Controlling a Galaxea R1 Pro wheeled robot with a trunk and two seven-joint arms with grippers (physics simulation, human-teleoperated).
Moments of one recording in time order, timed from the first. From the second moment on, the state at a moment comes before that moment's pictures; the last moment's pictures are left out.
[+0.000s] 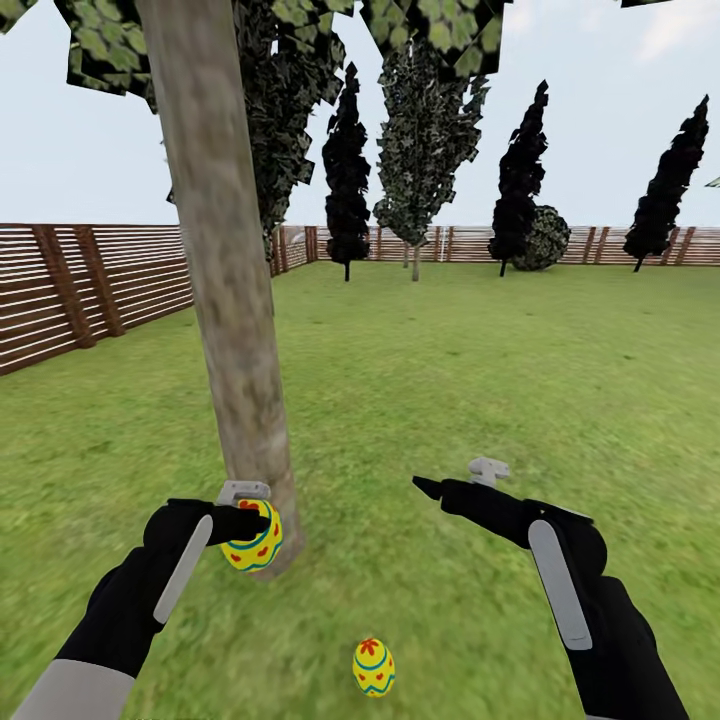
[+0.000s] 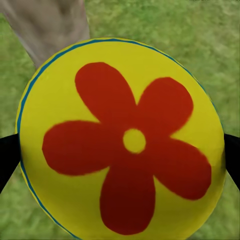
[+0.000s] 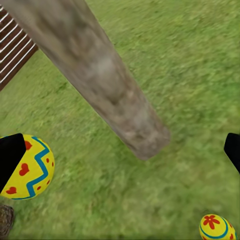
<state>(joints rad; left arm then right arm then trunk) -0.52 0.11 -0.13 -1.32 0.22 1.03 0.04 -0.41 0.01 -0.05 -1.58 -0.38 0.92 0.27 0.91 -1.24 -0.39</state>
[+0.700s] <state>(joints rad) -0.56 0.07 -0.13 -1.09 0.21 0.97 0.04 -0.41 0.01 -0.05 -1.58 -0.38 0.92 0.27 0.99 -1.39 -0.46</state>
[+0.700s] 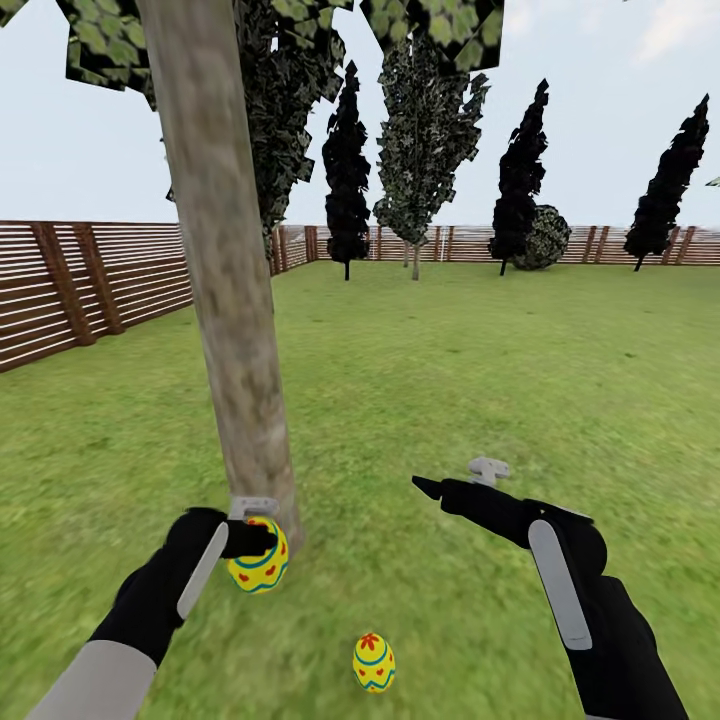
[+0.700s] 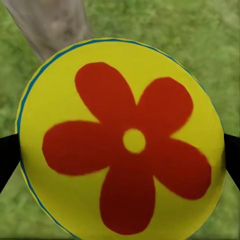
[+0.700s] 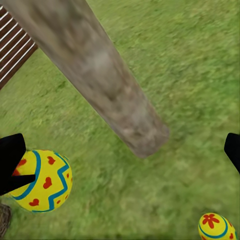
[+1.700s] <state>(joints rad) -0.74 0.01 -0.13 -0.66 0.22 0.85 0.04 -0.41 0.01 -0.04 -1.58 -0.38 0.92 0.27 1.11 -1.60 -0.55</state>
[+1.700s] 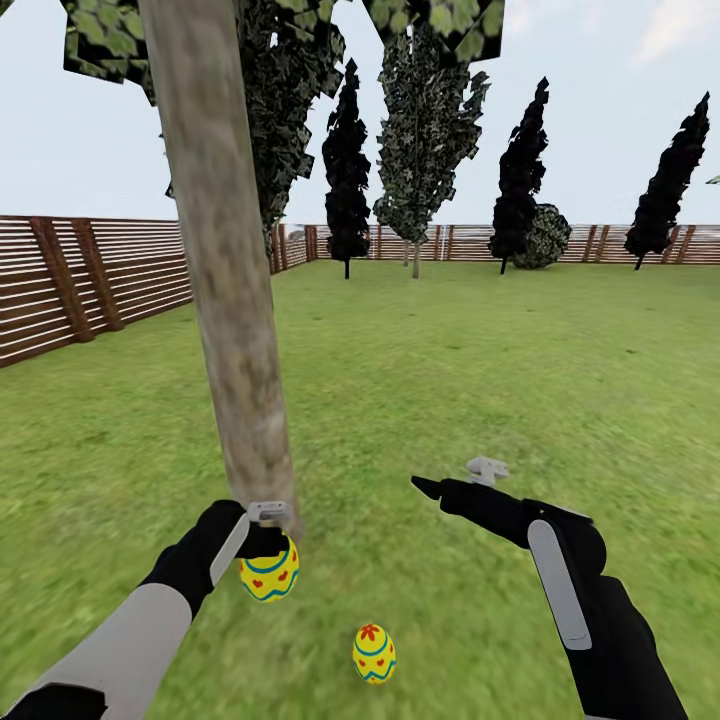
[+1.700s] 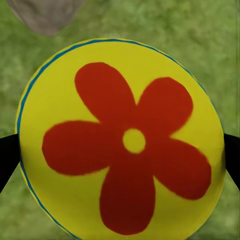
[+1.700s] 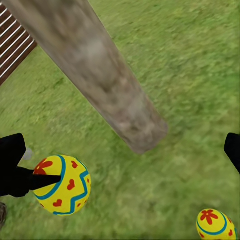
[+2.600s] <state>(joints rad) -0.75 -0.01 -0.13 -0.62 0.22 0.85 0.04 -0.41 0.01 -0.04 -1.58 -0.39 0.92 0.27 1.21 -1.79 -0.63</state>
